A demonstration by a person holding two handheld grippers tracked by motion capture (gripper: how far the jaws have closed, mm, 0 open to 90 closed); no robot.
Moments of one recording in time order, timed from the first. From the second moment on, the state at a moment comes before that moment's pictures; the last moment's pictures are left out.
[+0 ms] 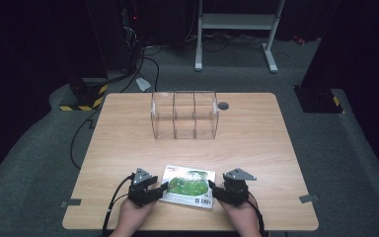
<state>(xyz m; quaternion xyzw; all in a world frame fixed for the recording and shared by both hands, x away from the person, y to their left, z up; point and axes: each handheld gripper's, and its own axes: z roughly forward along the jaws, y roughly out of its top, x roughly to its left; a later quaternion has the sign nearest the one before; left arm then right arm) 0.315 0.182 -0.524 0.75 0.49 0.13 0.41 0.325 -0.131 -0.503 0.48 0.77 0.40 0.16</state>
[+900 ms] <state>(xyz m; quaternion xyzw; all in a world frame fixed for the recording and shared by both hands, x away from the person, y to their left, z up) 0.331 0.162 -0.524 0.75 0.50 0.11 0.42 0.351 -0.112 -0.519 0.48 0.78 0.38 0.11</state>
